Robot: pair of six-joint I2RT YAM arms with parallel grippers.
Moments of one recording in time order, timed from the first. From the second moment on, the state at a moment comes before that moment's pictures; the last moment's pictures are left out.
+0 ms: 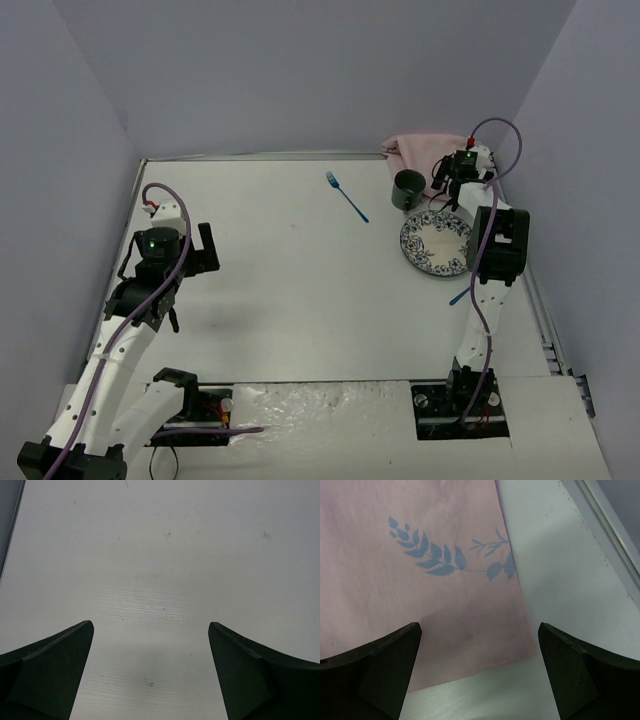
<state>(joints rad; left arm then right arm) -0.20 0.83 0.87 -0.59 -0.23 -0.23 -0.12 2.31 1.73 -0.09 0.28 0.26</state>
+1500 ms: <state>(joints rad) -0.20 0.84 0.87 -0.59 -0.23 -0.23 -0.15 2.23 1.86 -0.05 0.15 0.28</state>
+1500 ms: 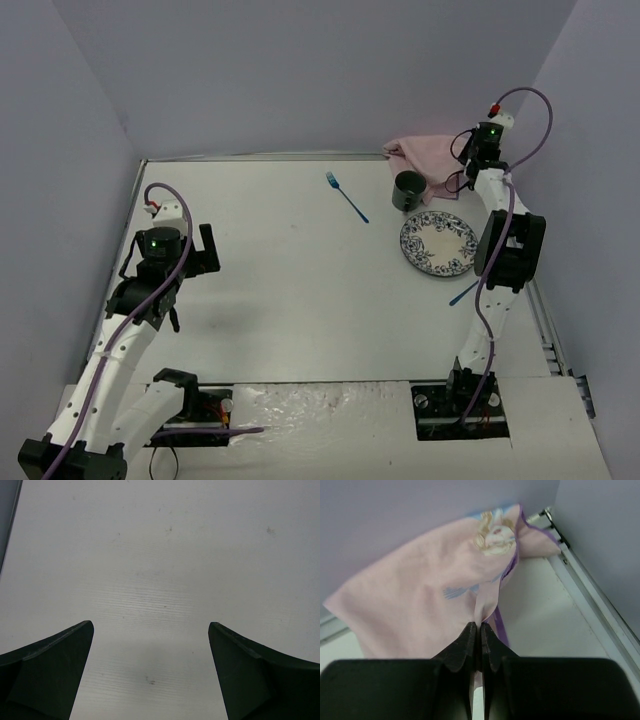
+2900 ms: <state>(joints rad) -0.20 0.81 0.87 -0.60 -0.22 -0.23 0.17 1.92 2.14 0.24 0.31 -0.03</state>
